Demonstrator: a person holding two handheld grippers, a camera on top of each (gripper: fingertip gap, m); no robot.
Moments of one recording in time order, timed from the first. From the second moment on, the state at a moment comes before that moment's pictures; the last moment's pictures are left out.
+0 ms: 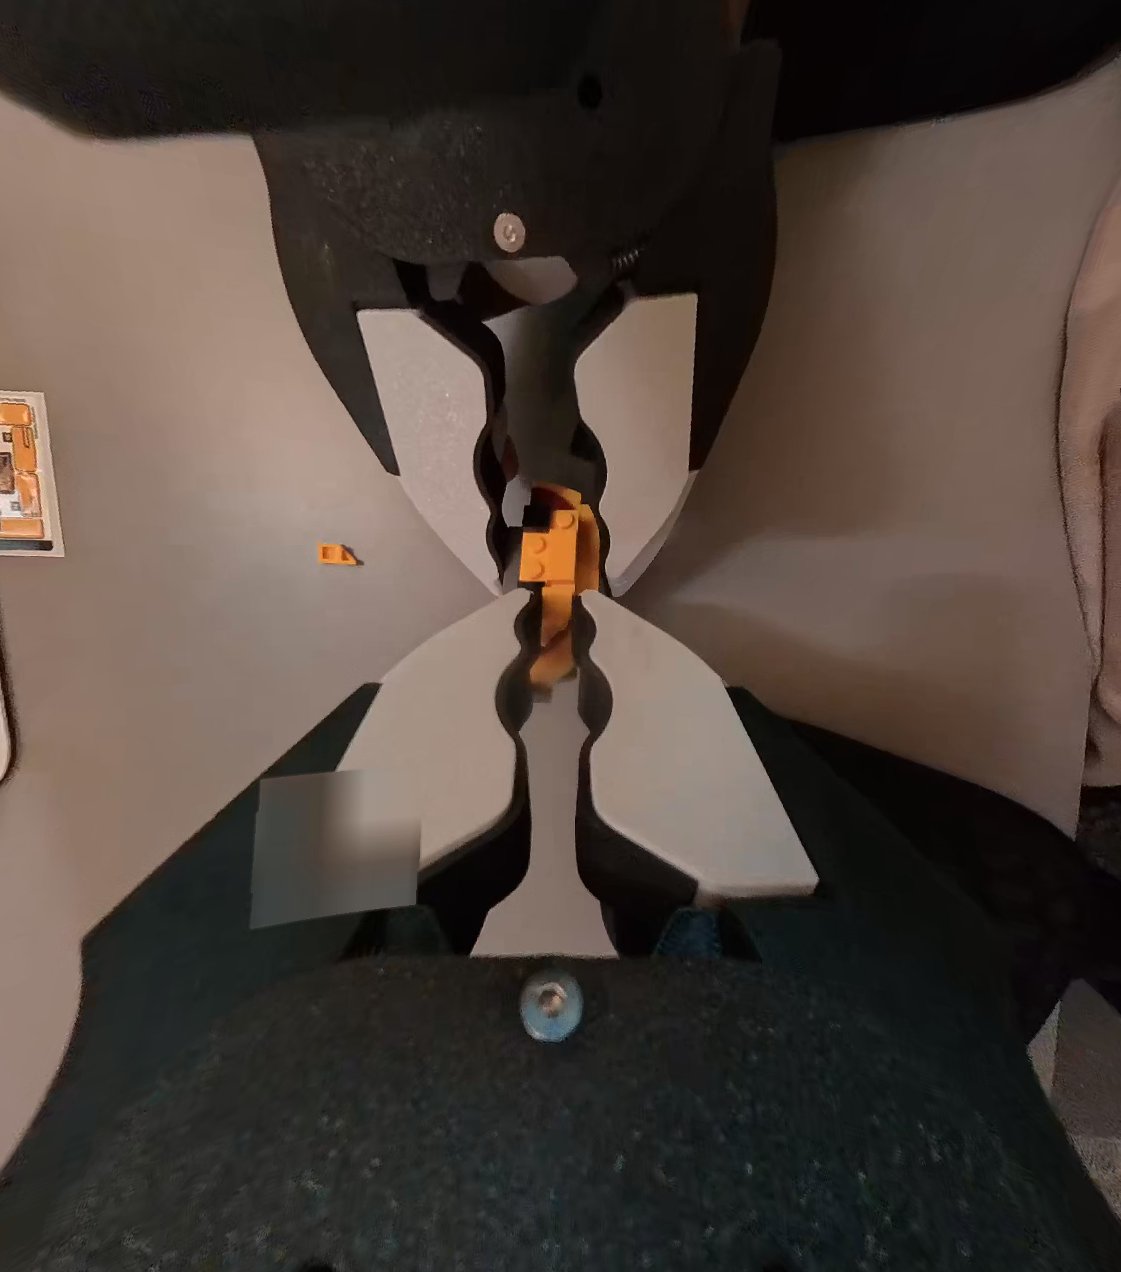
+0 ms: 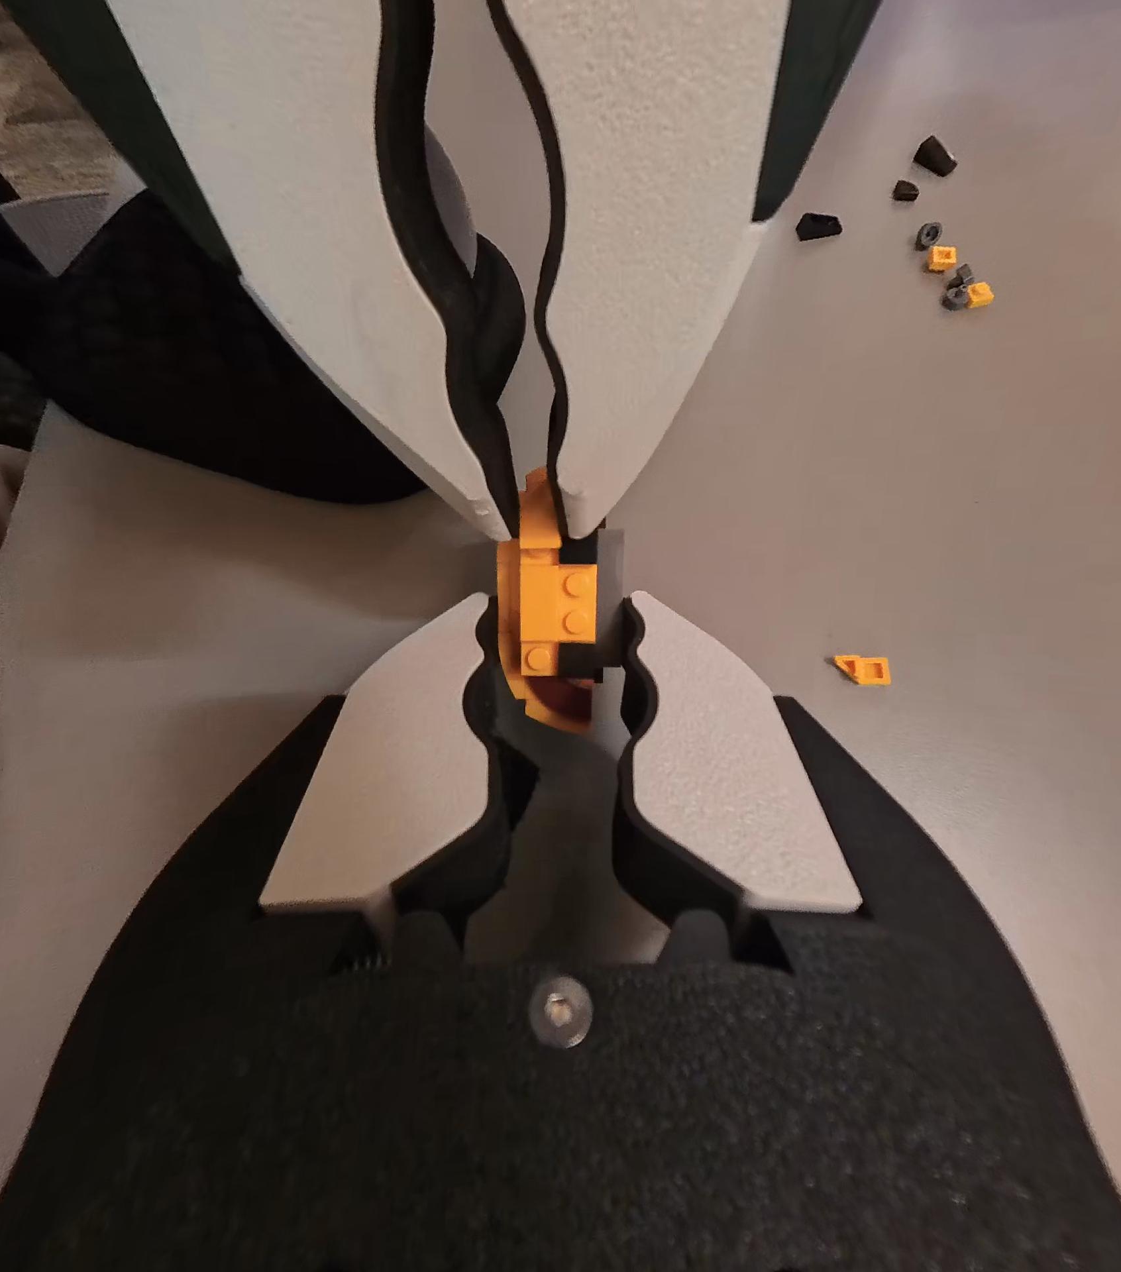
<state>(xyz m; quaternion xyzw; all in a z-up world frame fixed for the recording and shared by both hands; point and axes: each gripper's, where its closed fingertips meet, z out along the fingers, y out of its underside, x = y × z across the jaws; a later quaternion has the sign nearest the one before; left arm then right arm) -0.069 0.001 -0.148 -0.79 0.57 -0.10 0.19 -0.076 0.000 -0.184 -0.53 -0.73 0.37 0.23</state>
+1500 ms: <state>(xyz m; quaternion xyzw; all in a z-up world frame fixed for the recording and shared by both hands) -0.056 -0.011 -0.098 -0.68 0.65 -0.07 0.32 -0.062 -0.014 -0.145 -0.48 -0.67 0.54 0.17</state>
